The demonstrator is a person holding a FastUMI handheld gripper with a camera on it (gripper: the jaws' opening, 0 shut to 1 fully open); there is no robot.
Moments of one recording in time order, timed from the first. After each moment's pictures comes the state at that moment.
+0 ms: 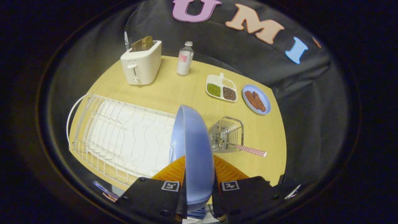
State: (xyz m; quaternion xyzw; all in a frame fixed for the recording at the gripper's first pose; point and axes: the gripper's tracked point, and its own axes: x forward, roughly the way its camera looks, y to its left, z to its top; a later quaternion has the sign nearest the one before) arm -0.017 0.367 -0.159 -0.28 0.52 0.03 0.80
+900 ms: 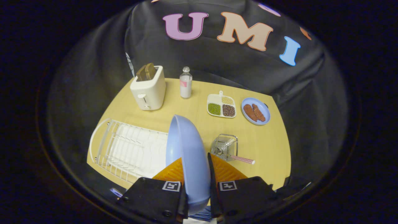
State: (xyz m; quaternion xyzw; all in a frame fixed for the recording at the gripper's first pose) arm -0.005 0.392 -0.076 -0.16 0.48 0.09 0.86
